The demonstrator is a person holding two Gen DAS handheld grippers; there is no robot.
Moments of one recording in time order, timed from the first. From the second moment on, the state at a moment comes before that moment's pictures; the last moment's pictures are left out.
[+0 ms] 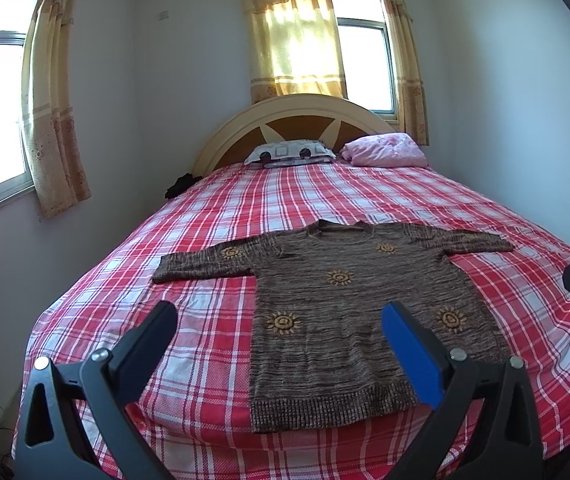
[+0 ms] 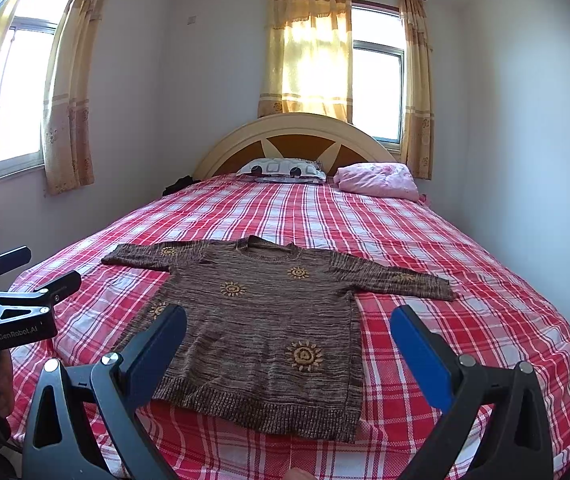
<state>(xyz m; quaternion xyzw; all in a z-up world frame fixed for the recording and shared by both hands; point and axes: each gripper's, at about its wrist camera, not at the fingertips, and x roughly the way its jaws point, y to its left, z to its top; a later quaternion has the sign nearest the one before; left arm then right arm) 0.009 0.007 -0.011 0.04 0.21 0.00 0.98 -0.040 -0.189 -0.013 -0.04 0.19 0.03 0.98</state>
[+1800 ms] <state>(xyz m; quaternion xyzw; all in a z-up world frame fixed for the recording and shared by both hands) 0.017 0.012 -0.017 0.04 0.22 0.01 0.97 -0.034 -0.188 -0.028 -0.04 0.20 0.05 0.98</state>
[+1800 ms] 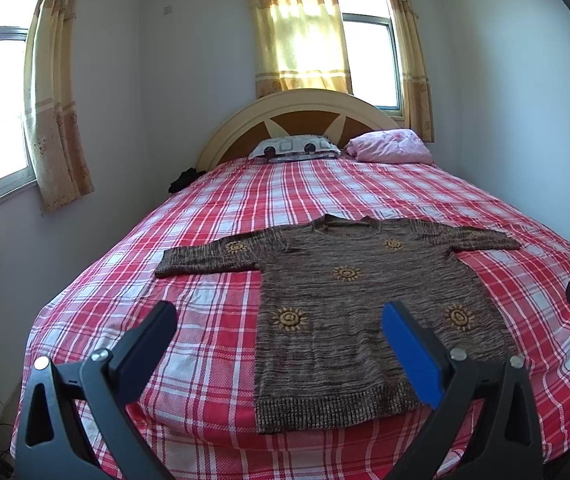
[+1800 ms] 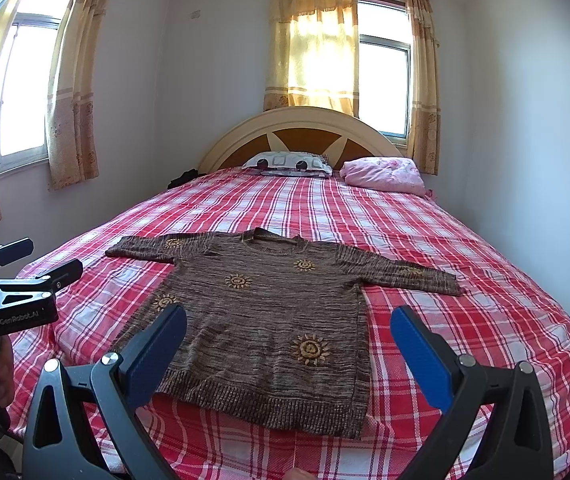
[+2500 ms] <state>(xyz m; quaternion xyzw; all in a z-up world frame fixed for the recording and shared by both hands) 0.159 0.016 -0.090 0.06 0.30 0.04 0.95 0.106 -0.306 -0.090 0.03 0.29 0.01 0.95</state>
